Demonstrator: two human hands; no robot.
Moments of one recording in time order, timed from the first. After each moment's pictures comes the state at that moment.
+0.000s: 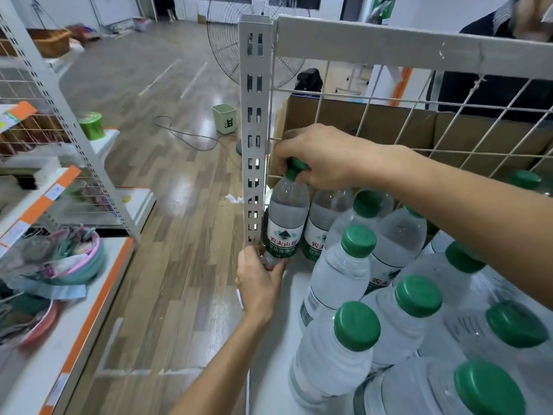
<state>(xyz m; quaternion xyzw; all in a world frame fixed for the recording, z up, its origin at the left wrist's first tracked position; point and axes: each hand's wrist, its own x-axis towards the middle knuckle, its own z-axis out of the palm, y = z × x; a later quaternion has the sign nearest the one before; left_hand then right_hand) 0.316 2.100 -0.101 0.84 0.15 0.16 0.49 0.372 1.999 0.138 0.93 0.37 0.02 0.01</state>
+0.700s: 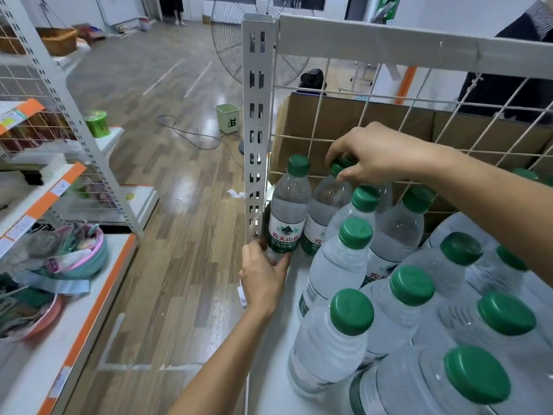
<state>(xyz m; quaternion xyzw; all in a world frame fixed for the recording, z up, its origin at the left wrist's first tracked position) 0.310 2.094 -0.092 0.84 0.14 0.17 0.49 0.359 1.953 0.145 0.98 0.20 -0.03 0.01</state>
